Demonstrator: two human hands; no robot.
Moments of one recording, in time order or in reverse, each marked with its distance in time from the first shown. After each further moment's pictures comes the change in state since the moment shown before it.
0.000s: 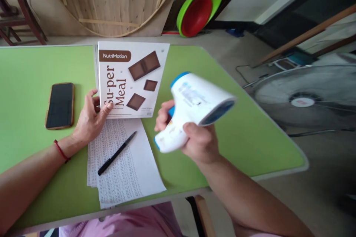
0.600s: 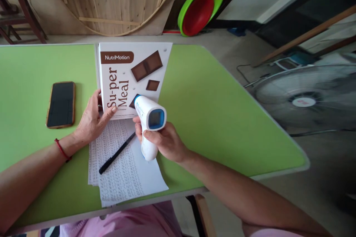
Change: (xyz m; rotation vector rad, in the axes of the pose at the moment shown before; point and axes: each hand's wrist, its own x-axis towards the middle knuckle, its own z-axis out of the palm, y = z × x) left_hand 0.000 0.012 -0.003 0.278 -0.082 0.142; right_hand -0.007 0.016 0.028 0.082 -0.201 0.266
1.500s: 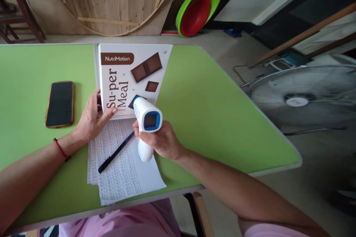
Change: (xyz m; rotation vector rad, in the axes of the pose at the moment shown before) left_hand 0.000 -0.005 0.000 0.012 0.015 0.013; right_hand 0.000 0.002 0.001 -0.127 0.061 0.023
